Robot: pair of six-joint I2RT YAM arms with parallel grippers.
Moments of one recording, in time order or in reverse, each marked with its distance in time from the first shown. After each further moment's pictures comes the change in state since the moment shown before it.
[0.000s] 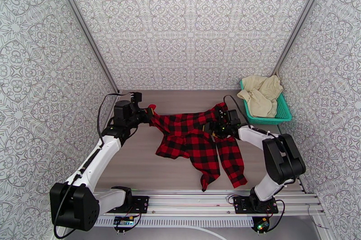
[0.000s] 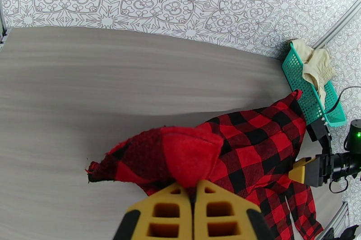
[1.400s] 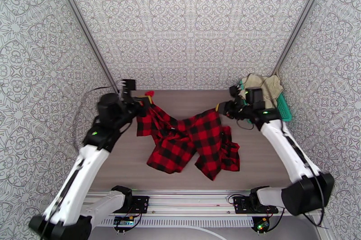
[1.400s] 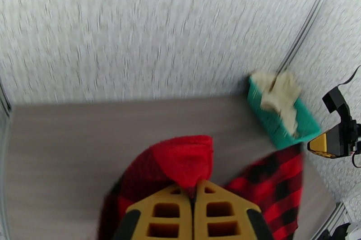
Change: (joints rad) left arm -0.135 -0.108 0.186 -0.142 -0.079 0.033; right arm -0.080 -0.317 0.269 -0.410 -0.017 0.024
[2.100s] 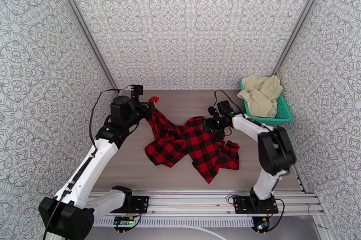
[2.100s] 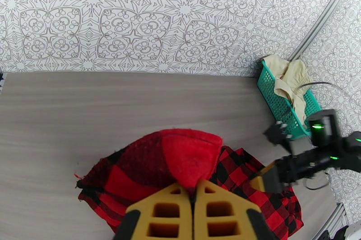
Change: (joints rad) left arm 0.018 0.017 -0.056 0.072 0.000 -0.033; right arm 0.124 0.493 0.084 0.015 0.173 -0.251
